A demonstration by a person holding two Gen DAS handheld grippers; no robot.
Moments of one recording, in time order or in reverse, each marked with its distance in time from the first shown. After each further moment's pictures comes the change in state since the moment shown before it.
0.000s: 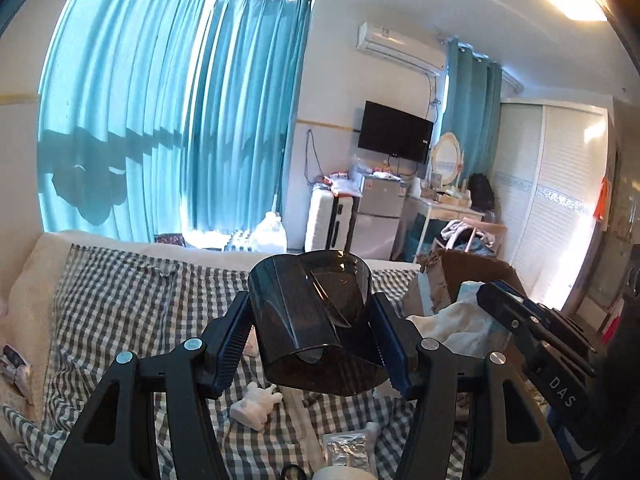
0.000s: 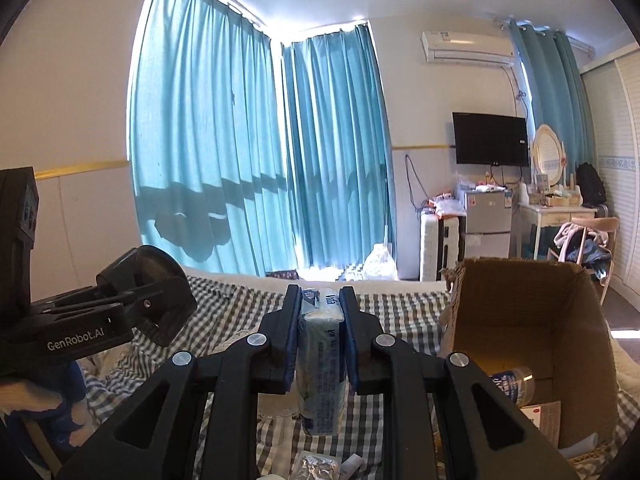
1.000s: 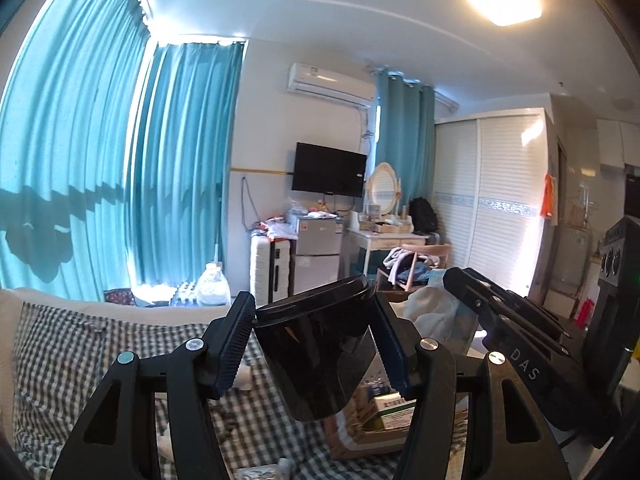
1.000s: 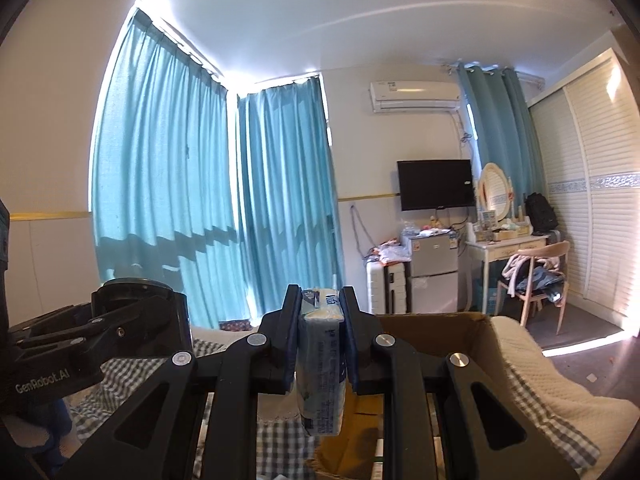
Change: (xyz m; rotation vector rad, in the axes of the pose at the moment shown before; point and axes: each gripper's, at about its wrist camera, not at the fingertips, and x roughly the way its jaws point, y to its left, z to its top) left arm -0.036 -0.132 0.022 0.114 -0.153 -0.202; right arm -0.088 -0.072 0.036 0.026 -0.189 -0.190
